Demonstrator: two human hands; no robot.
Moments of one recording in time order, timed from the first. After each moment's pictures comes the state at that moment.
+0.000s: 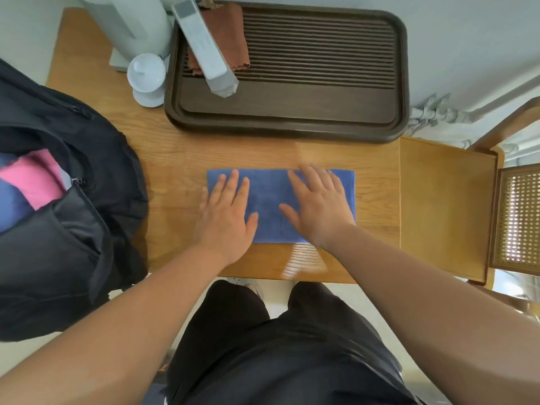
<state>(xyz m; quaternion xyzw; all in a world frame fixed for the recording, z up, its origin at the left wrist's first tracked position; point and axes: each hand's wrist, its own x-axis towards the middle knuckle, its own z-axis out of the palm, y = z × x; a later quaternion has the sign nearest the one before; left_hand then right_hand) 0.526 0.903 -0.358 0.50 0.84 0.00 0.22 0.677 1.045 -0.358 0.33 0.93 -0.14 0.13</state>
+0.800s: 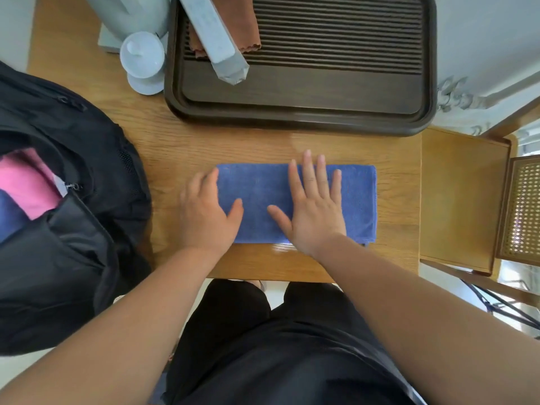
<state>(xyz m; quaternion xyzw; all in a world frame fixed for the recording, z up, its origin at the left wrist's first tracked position) 0.489 0.889 -0.375 0.32 0.91 0.18 0.19 0.650 1.013 -0.389 0.37 0.91 -0.11 0.13</state>
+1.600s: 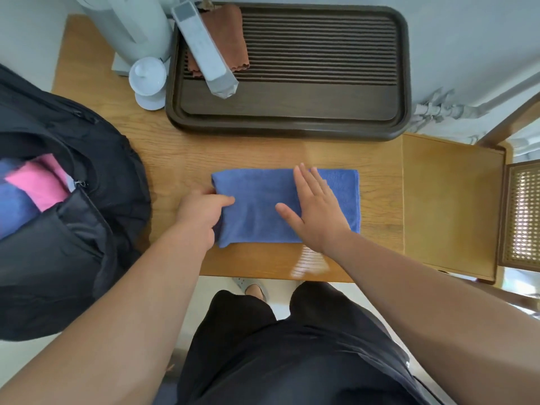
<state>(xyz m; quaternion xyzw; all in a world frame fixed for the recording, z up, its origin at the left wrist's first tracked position) 0.494 0.920 -0.347 -0.12 0.77 0.43 0.47 0.681 1.035 -0.366 0.36 0.88 -0.30 0.08</state>
